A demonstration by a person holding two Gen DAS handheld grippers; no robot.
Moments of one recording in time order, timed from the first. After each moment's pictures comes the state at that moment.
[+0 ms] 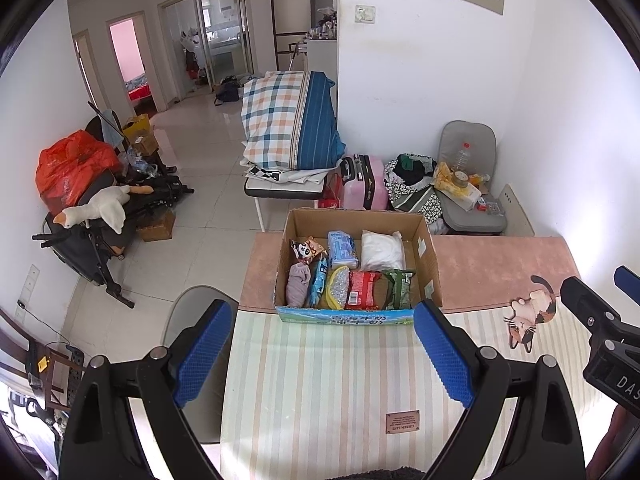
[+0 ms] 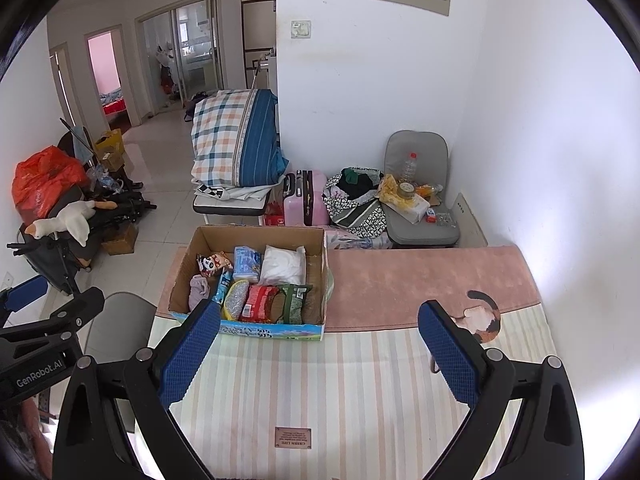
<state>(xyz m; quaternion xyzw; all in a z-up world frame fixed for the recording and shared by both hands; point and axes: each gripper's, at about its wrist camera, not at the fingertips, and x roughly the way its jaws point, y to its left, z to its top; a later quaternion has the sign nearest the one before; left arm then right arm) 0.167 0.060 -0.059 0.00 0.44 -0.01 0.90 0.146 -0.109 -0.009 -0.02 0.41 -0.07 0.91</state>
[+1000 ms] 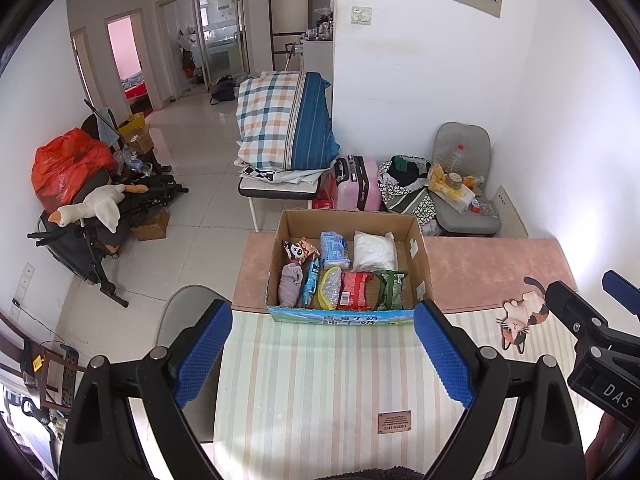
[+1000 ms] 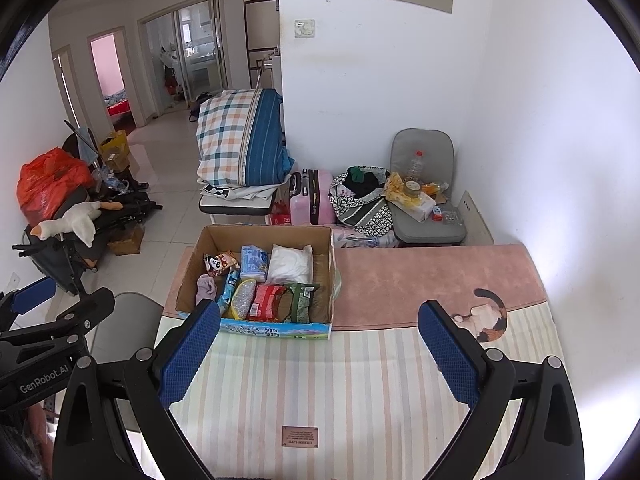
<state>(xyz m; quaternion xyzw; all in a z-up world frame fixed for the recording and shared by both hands) 0.164 0.055 -0.050 -0.01 0.44 -0.02 0.90 0.142 -0.105 -0.002 -0.01 0.42 -0.06 0.91</state>
